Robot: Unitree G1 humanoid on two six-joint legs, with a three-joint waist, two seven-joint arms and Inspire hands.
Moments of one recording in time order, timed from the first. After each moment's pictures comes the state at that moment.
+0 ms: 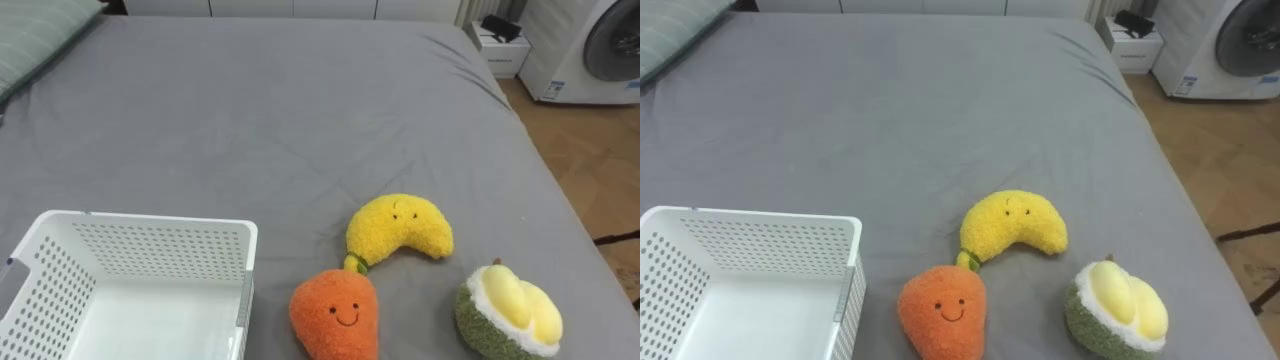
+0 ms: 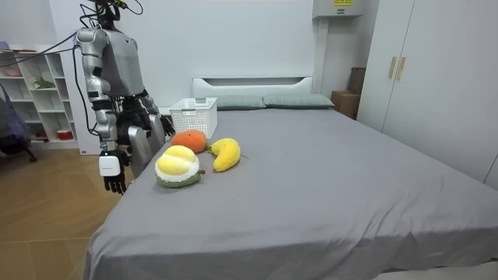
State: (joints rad) left arm 0.24 0.17 0.15 1.06 0.11 0.10 0.30; right arm 0.12 -0.22 0.01 1.32 0.04 0.17 -0.01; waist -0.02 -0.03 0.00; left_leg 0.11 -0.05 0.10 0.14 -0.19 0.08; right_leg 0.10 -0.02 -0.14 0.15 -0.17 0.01
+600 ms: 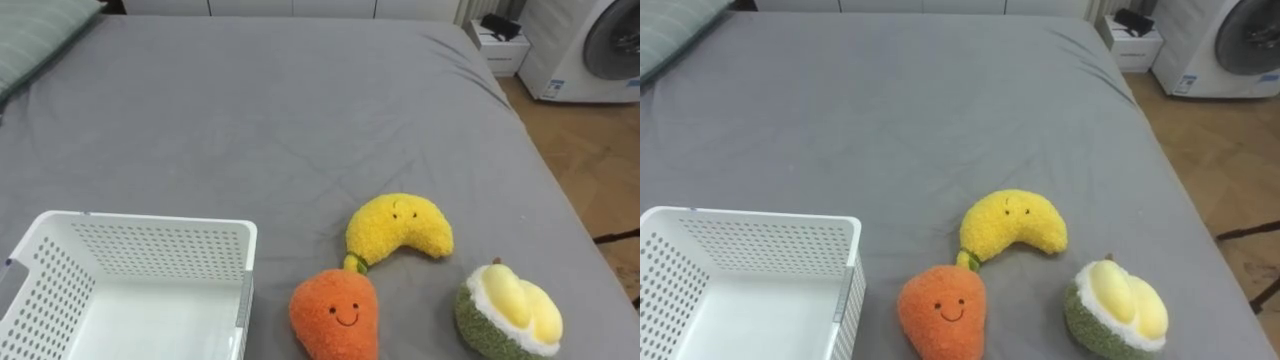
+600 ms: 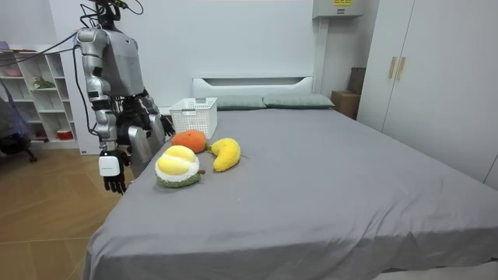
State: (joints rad) left arm 0.24 0.17 0.16 1.06 0.11 0.10 0.29; right arm 0.12 -0.22 -0.02 1.33 0.06 0.17 0.00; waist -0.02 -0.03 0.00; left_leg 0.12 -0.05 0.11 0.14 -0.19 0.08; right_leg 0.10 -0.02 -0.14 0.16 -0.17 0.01
